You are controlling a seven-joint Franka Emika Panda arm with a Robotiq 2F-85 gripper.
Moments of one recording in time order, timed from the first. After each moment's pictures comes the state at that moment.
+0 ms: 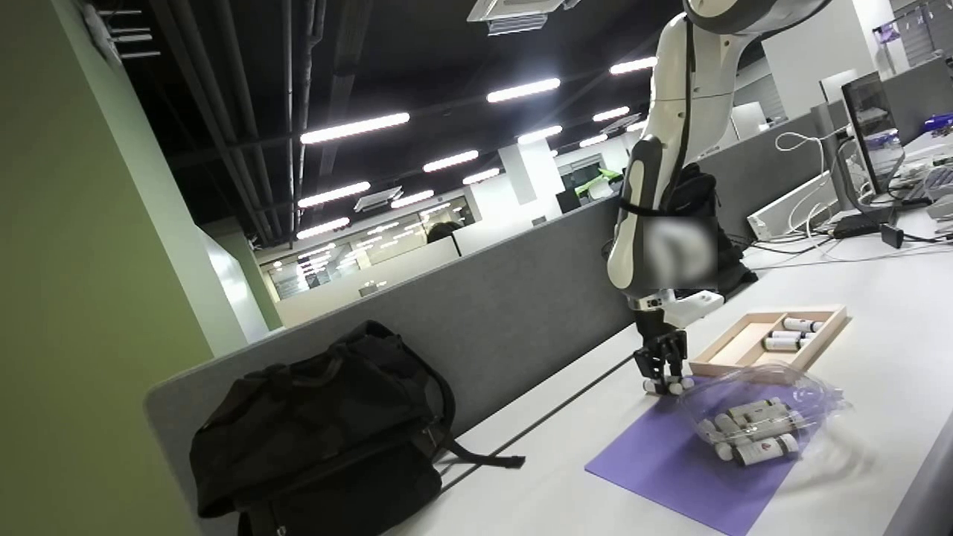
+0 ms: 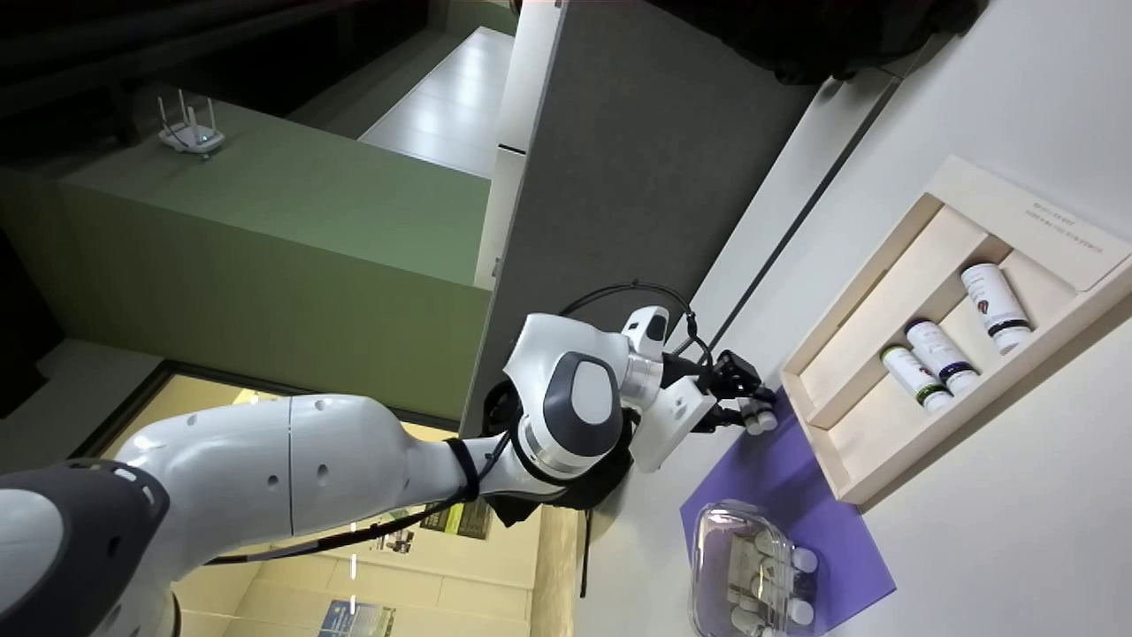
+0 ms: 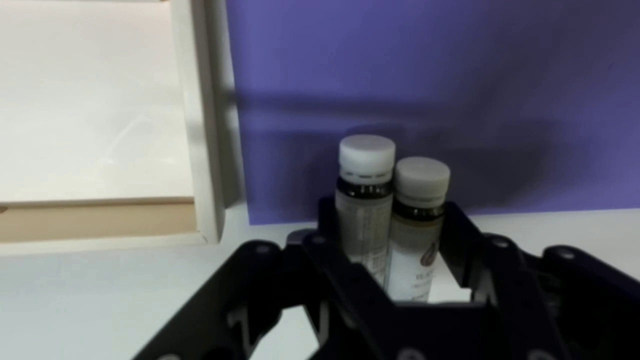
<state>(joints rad) -0.08 0.76 0.09 -1.94 0.17 2.79 -0.22</state>
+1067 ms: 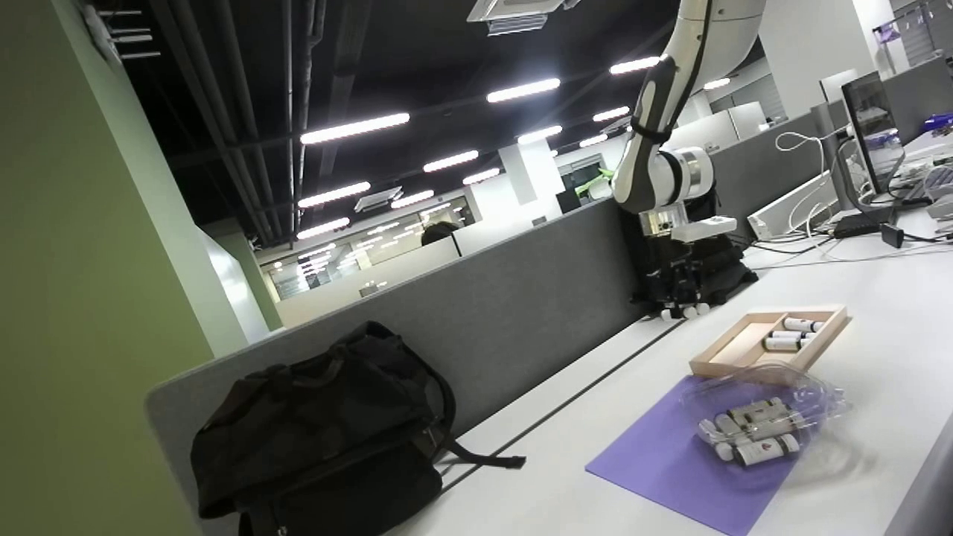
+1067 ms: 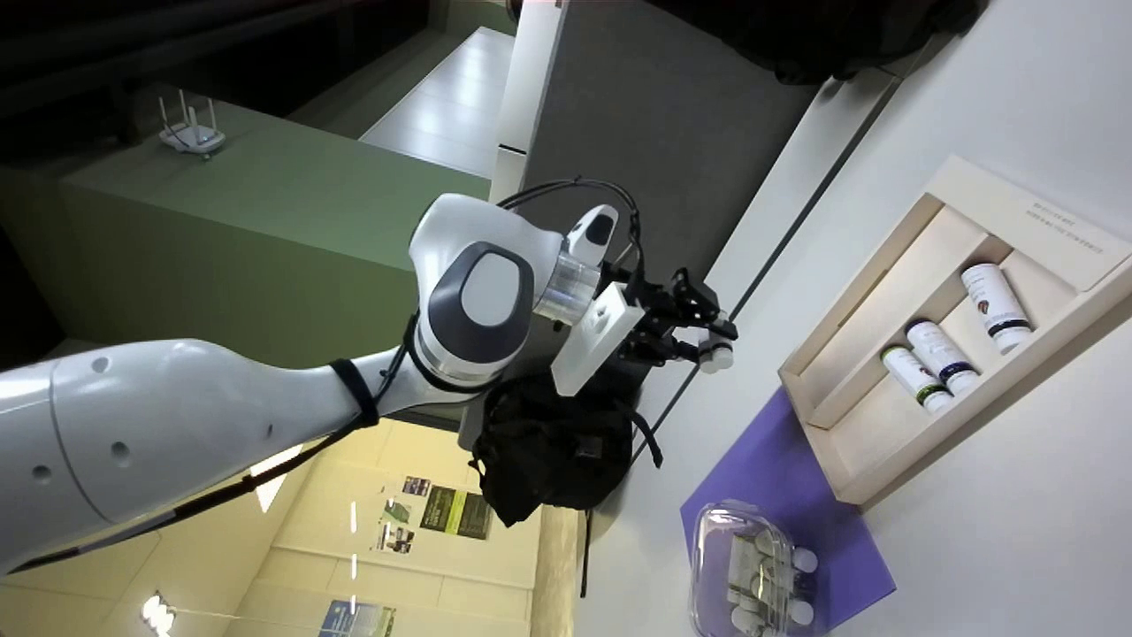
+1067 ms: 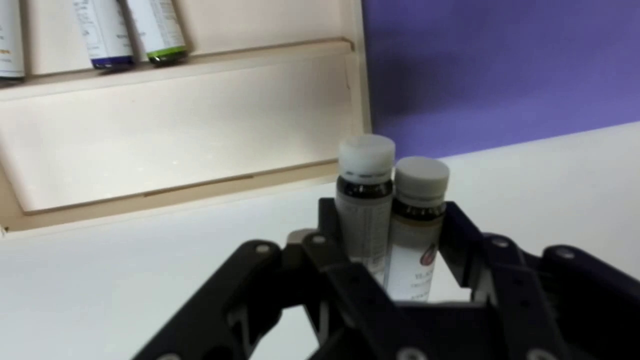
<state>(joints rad) -0.25 0.52 0.06 -1.95 0.22 2.45 -0.27</state>
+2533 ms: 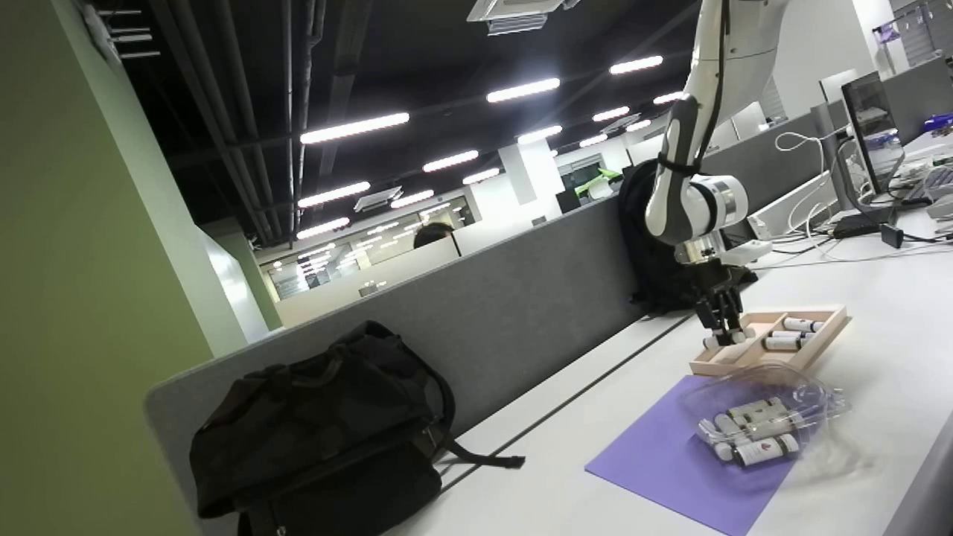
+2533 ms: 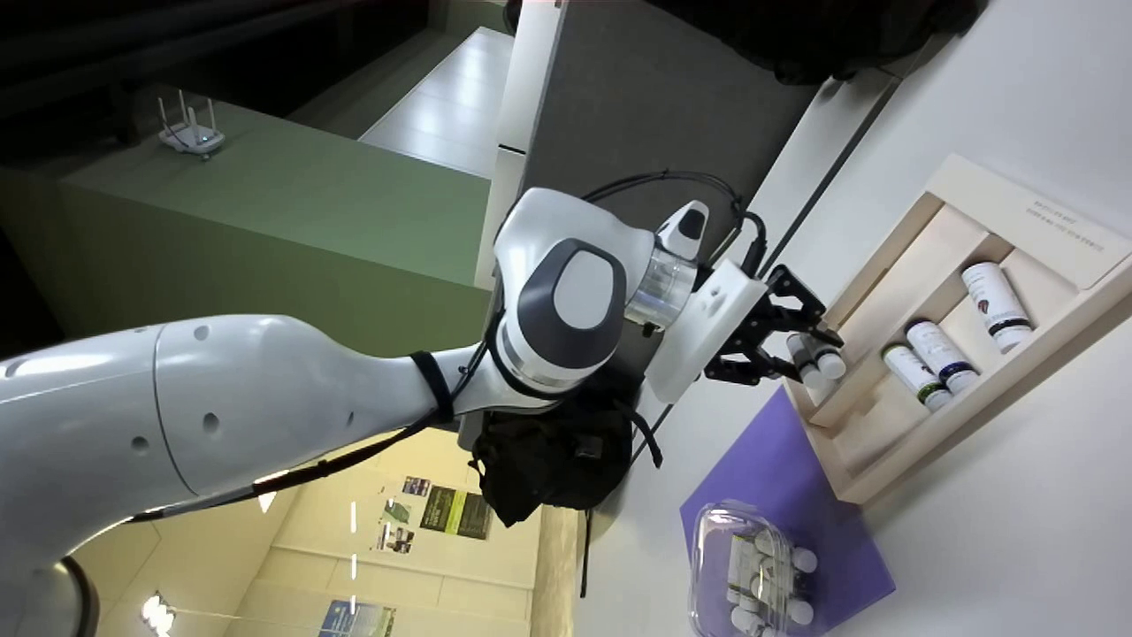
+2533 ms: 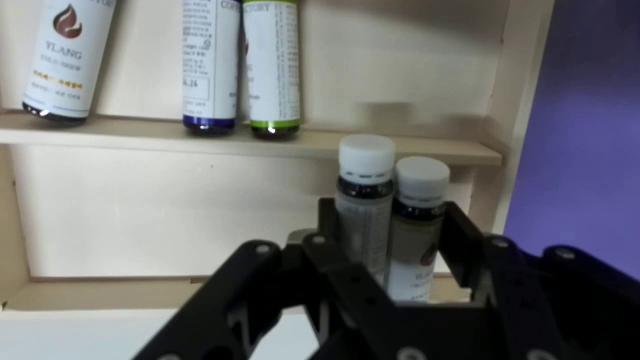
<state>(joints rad) -0.31 0.66 0.04 -1.95 0.15 2.52 -0.50</state>
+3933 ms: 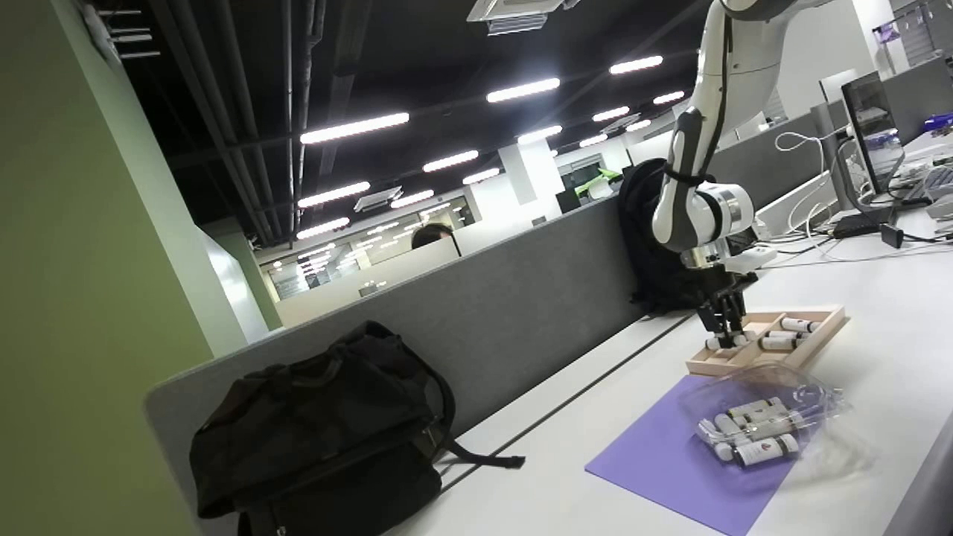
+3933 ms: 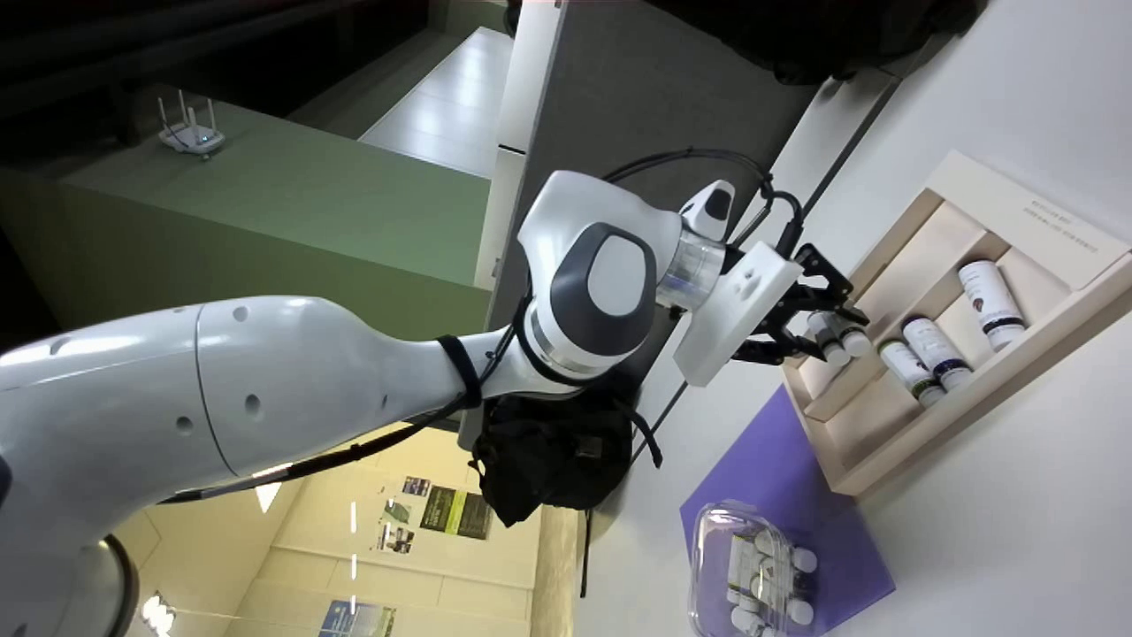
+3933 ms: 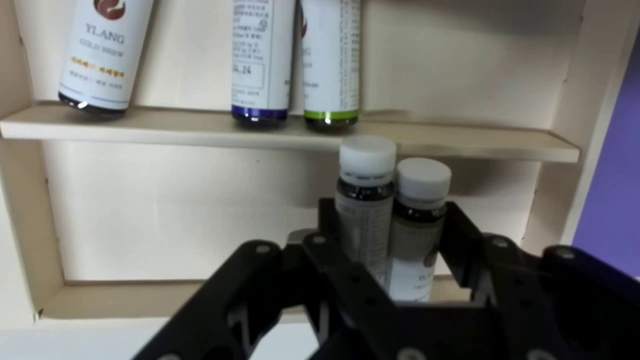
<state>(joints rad) -0.34 0.73 0.05 -1.89 0.15 2.57 -0.50</state>
